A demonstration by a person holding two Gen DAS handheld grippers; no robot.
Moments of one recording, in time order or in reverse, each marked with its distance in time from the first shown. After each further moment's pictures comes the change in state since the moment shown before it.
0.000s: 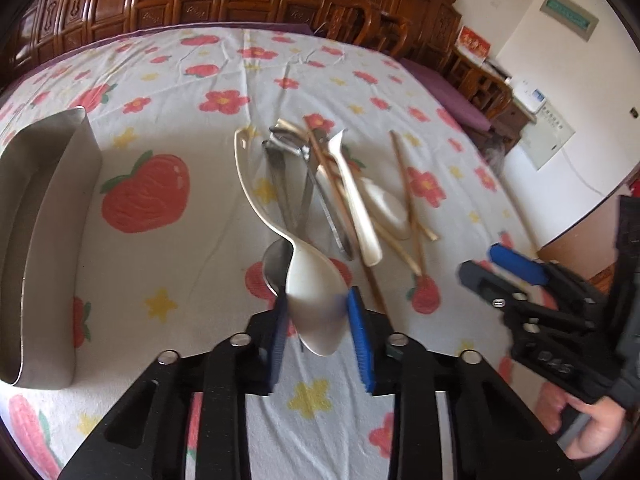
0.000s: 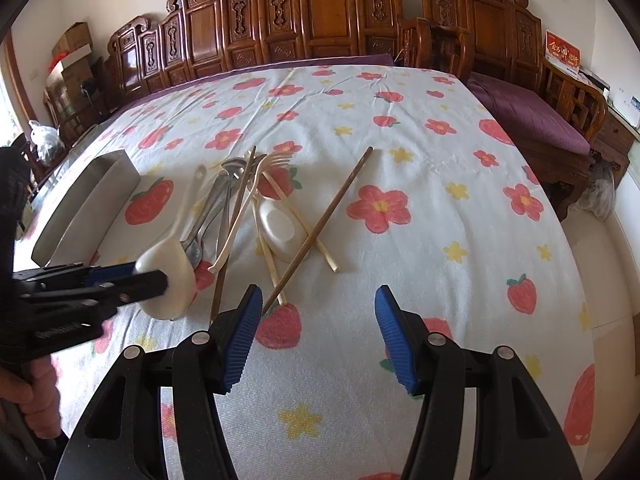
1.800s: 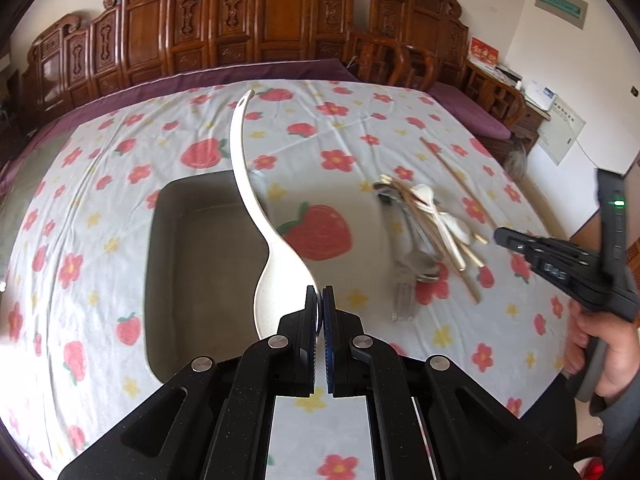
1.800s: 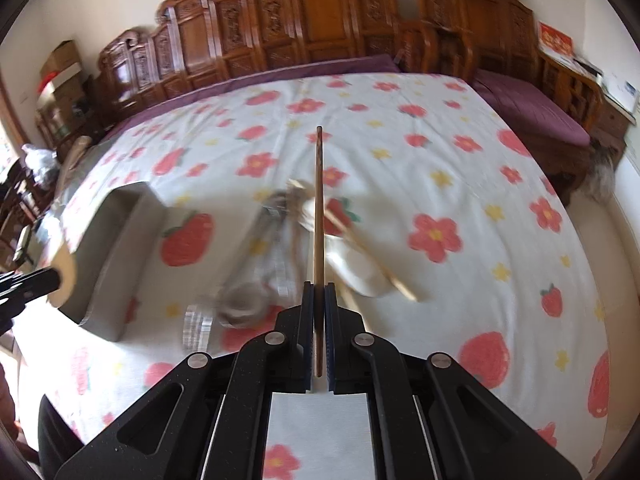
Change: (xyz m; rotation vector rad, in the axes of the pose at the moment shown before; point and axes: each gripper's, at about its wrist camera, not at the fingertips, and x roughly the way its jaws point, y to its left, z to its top) left arm -0.120 0.094 0.008 0.094 -0.064 0.162; right arm -0.017 0.073 0.038 0.048 -0.015 0.026
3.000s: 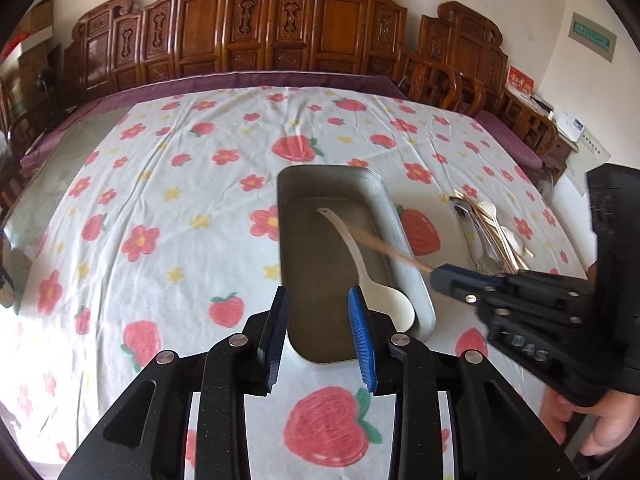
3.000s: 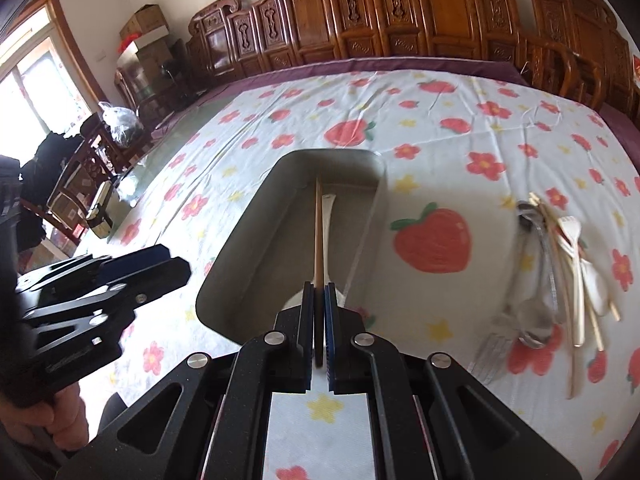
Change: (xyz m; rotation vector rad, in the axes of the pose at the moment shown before) left arm -0.034 0.098 -0.026 -0.104 -0.063 0.066; right arm 0.039 0.207 0.002 -0.123 0.075 0.242
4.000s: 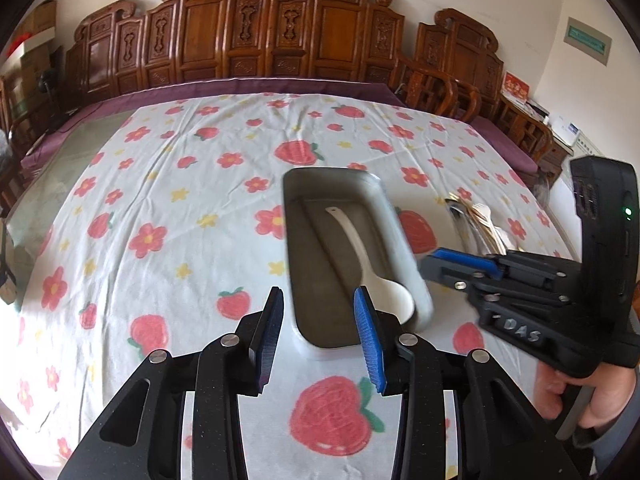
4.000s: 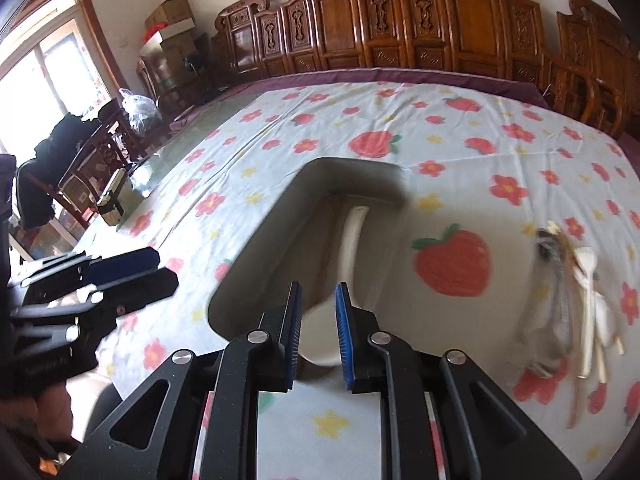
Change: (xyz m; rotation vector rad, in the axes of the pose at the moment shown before) left arm -0.013 0.001 -0.009 0.010 -0.023 -0.019; right arm -0.018 -0.008 -0.002 -0.092 -0.048 0.032
